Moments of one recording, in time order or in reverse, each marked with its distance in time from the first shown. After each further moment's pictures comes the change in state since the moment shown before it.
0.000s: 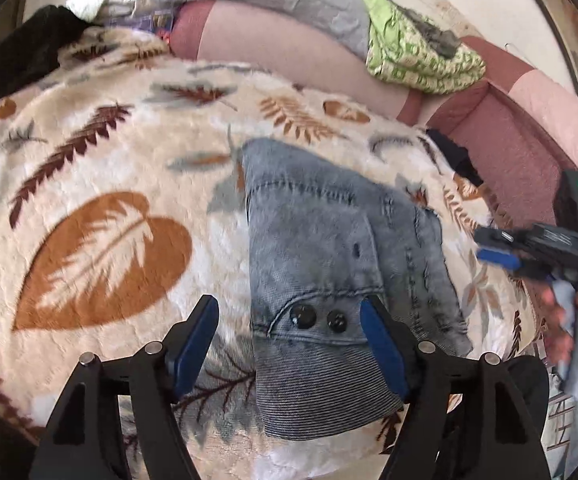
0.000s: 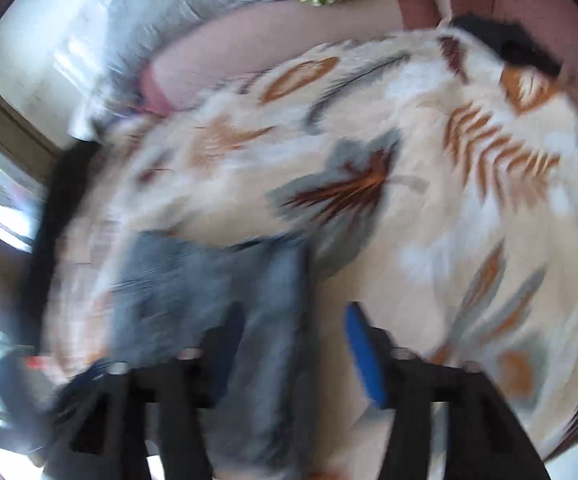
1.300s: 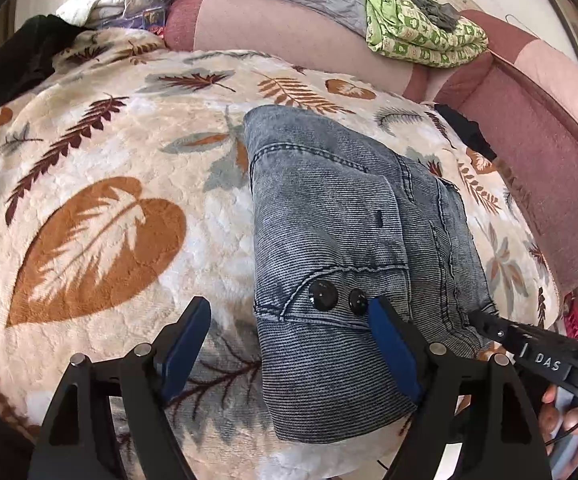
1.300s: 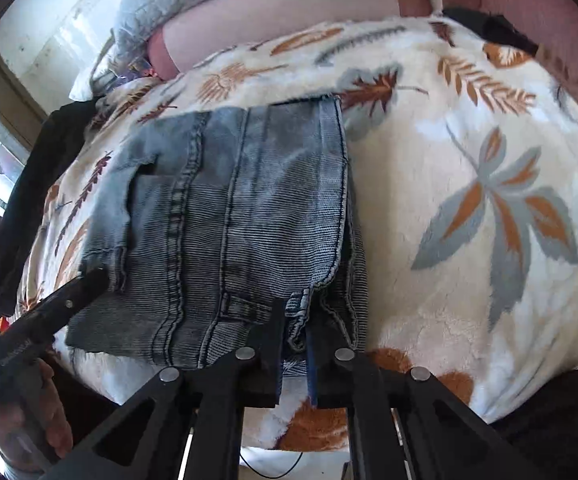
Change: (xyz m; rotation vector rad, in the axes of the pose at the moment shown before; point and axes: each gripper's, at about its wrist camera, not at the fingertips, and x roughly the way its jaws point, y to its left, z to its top) left arm 0.022 -0.006 -0.013 0.060 0.048 0.061; right arm 0.030 0.012 -0.093 -0.087 -0.039 -0.216
